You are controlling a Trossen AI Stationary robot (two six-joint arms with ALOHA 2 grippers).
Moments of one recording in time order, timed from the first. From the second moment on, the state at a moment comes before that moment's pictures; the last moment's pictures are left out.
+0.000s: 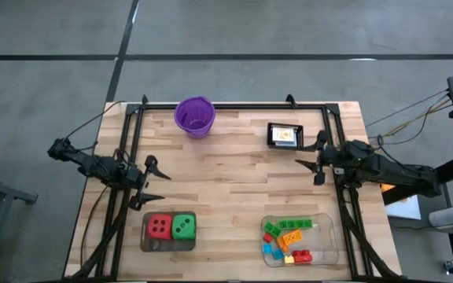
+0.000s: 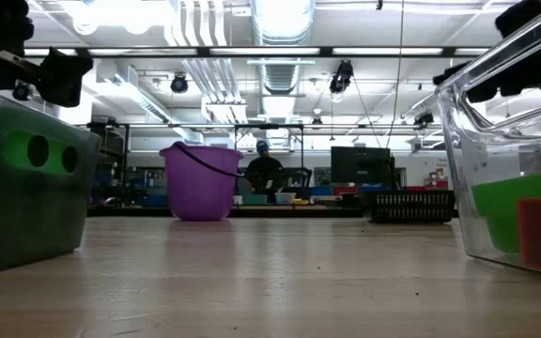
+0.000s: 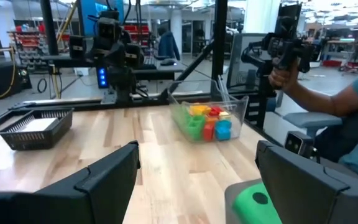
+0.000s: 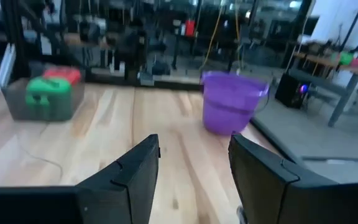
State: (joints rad) left arm -0.43 0.00 0.04 -0.06 -0.18 0.00; right arm -0.20 0.09 0.15 -0.14 -0.05 -0.11
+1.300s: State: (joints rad) left arm -0.42 0.00 0.04 -0.07 -0.16 -0.03; right arm -0.21 0.02 0.01 0.01 -0.06 -0.14
